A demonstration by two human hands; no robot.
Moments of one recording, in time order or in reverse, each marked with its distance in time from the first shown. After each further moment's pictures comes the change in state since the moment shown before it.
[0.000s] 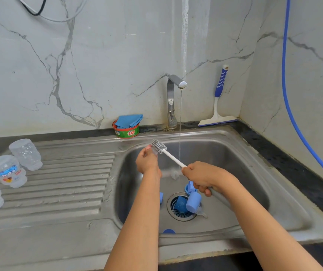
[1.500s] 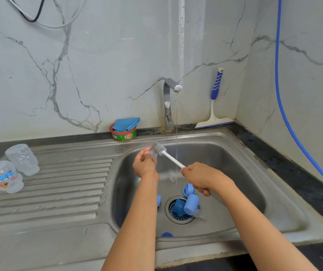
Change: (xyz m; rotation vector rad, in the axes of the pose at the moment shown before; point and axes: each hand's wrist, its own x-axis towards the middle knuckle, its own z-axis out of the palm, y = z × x) left_hand 0.003 -0.005 -0.001 -0.049 -0.026 0.028; right_hand -0.005 -0.003 -0.002 -0.019 0.100 0.035
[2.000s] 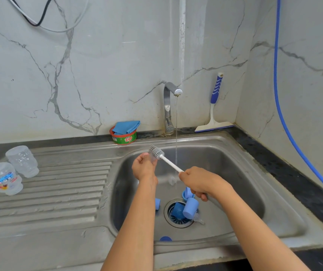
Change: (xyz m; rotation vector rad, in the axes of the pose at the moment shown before) left_hand 0.006 0.000 -0.002 -0.041 -0.031 -0.054; right_hand -0.002 0.000 0.001 0.031 -0.042 -0.021
